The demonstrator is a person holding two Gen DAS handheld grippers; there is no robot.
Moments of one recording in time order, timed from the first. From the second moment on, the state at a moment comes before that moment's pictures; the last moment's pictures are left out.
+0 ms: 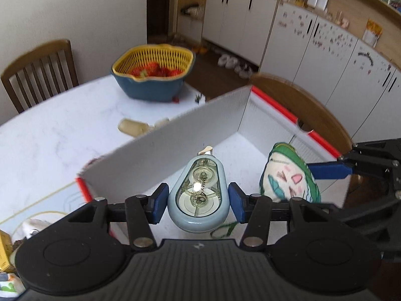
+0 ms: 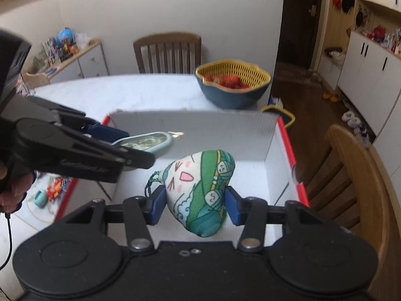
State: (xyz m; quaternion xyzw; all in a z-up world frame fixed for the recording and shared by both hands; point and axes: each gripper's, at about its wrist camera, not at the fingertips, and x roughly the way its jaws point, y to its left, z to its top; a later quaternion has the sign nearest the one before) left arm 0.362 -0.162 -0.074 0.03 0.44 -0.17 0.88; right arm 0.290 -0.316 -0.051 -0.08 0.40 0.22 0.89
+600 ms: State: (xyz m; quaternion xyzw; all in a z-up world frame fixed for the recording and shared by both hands) left arm 0.406 -0.195 -0.140 0.09 0.57 -0.15 0.80; right arm 0.333 -0.321 -0.112 -0.10 0.52 0.21 0.82
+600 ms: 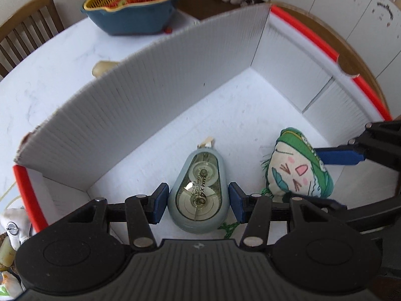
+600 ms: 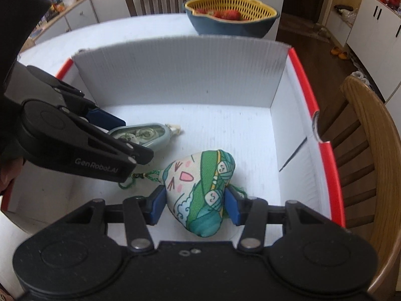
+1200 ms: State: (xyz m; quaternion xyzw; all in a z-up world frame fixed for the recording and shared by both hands) left arm 0.407 -0.197 -0.143 0.10 0.59 -0.14 0.79; right arm 0.335 -0.316 -0.120 -0.12 0.53 0.20 0.81
